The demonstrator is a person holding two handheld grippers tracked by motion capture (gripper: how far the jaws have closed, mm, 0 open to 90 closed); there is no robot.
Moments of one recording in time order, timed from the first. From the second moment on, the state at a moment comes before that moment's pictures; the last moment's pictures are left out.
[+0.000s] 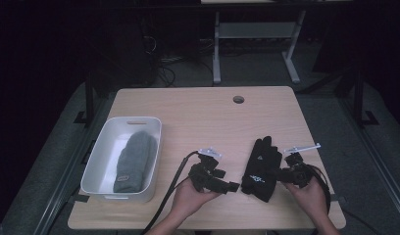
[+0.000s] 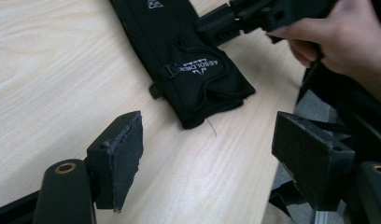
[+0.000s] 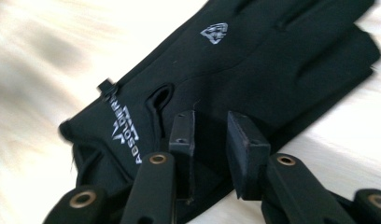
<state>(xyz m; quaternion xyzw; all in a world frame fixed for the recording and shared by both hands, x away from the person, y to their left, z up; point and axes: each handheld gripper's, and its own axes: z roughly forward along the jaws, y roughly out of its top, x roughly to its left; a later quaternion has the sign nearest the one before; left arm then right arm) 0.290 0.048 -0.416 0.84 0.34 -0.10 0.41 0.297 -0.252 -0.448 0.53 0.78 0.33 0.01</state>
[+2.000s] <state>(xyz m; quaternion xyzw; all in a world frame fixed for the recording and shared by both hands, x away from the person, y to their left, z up) 0.324 -0.024 -0.473 0.84 0.36 -0.19 0.37 0.337 -0.288 -0.467 0.60 0.72 0.36 0.02</state>
